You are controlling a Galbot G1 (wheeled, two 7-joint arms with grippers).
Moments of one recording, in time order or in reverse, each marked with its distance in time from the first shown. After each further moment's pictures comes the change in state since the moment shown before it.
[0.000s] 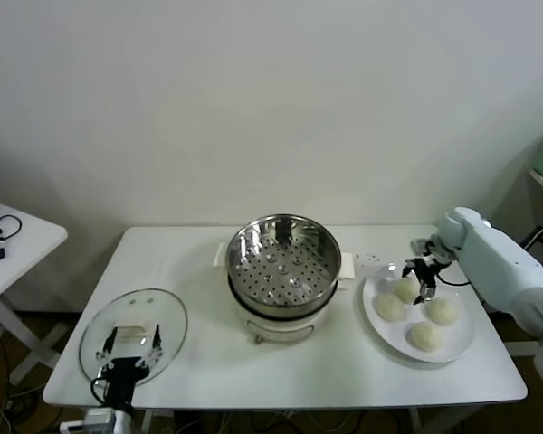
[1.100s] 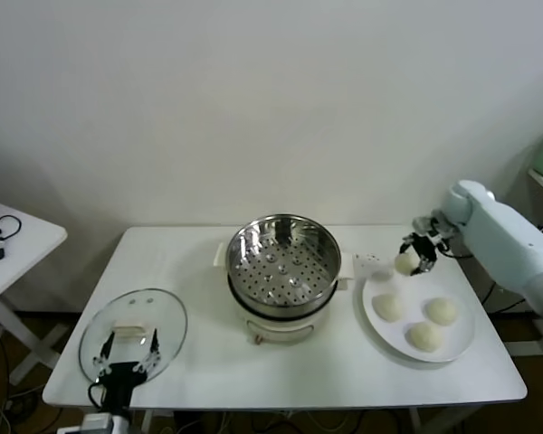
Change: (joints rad) left arm 0.021 -0.004 -0.002 -0.010 0.002 0.003 -0.002; right arm 0.222 -0.100 -0.144 0.305 0.017 0.138 -0.031
